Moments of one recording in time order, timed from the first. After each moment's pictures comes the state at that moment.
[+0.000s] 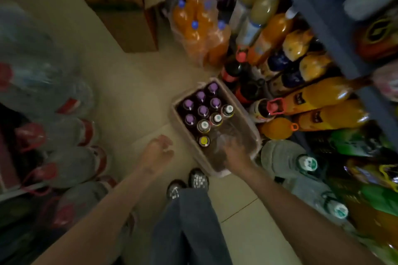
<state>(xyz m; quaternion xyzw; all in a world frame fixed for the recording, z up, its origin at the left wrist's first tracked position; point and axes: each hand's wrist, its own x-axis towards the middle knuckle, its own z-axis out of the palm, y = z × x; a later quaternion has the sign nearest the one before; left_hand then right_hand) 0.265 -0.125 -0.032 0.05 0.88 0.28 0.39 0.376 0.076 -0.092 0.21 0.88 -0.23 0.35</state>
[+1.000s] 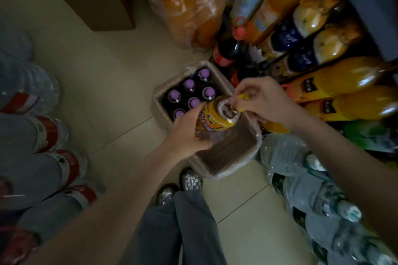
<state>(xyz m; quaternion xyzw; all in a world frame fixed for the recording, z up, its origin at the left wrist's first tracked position) 0.240 -0.027 -0.123 0.20 0.77 0.40 0.46 0.284 0.166 -0.062 0.23 0.81 -0.50 0.19</state>
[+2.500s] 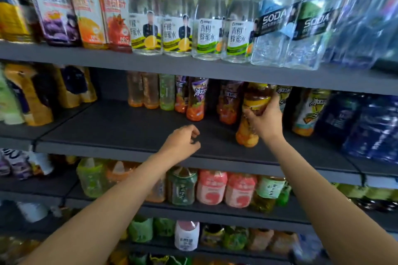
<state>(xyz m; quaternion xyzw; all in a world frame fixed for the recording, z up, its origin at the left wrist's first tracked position) 0.706 0.383 0.535 0.71 0.63 0.28 0.16 0.923 0.445 0.562 0.57 0.64 -0.08 -0.51</state>
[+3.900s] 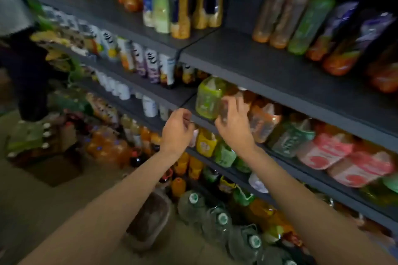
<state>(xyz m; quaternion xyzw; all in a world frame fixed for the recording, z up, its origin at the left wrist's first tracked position) 0.503 0.203 0.396 0.43 0.78 0.44 0.10 0.627 0.292 0.418 0.34 0.87 -0.13 -0.33</state>
